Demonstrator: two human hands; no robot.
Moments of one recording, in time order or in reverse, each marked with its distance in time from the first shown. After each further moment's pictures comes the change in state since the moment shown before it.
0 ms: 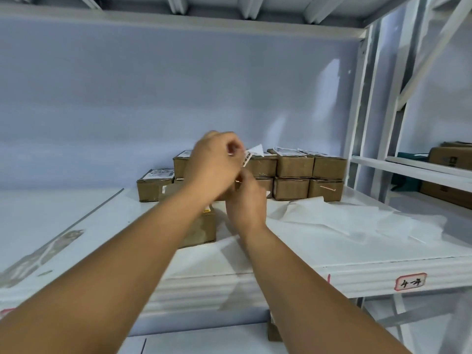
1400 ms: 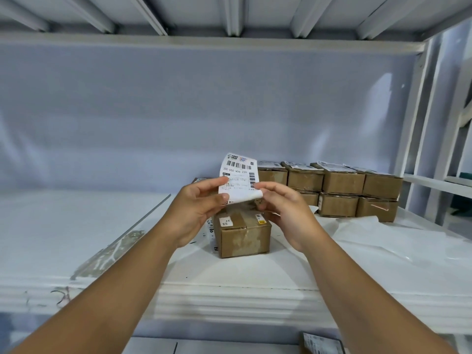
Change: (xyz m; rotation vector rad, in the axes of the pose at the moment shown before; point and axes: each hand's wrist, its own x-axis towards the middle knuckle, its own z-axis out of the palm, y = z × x) left_hand -0.043 -0.101 -0.067 -0.996 -0.167 -0.451; right_hand -0.002 -0.029 -0.017 0.707 -0.483 0.324
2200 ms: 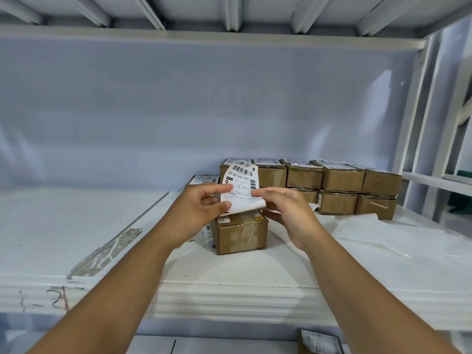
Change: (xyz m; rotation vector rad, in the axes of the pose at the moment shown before) left_hand -0.007 -0.003 -0.006 0.507 -0.021 0.076; right_hand 0.001 0.002 -0.001 -0.045 0.001 0.057
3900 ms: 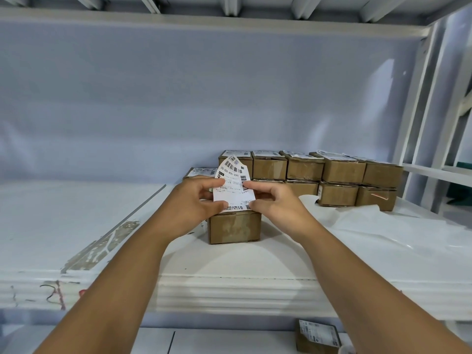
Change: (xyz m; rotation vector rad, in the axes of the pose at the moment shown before) left_hand 0.002 -0.004 -0.004 0.264 0.047 -0.014; right_hand 0.001 0.009 0.007 -0.392 -0.082 -0.085
